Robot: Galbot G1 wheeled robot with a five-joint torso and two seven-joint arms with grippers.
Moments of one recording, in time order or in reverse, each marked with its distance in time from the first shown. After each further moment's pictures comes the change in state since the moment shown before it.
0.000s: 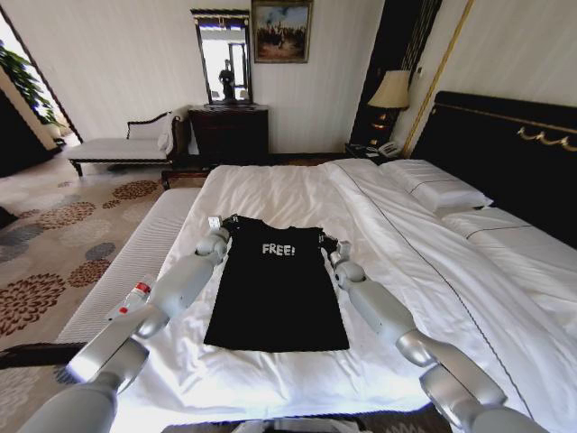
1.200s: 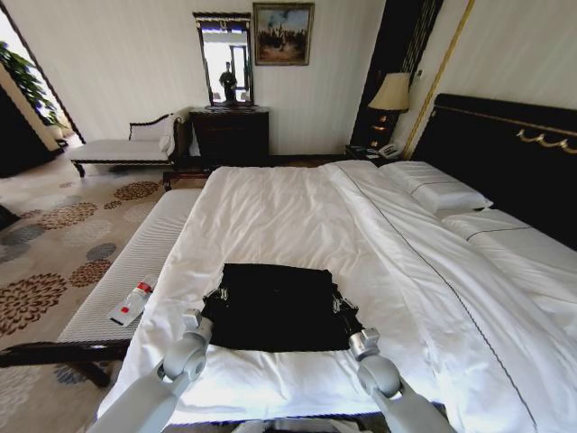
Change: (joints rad) left arm 0.883 0.131 -0.308 -0.641 0.233 -0.131 -0.068; right arm -0.838 -0.017 0.302 0.609 -0.276 0.096 0.071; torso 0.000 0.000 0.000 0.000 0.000
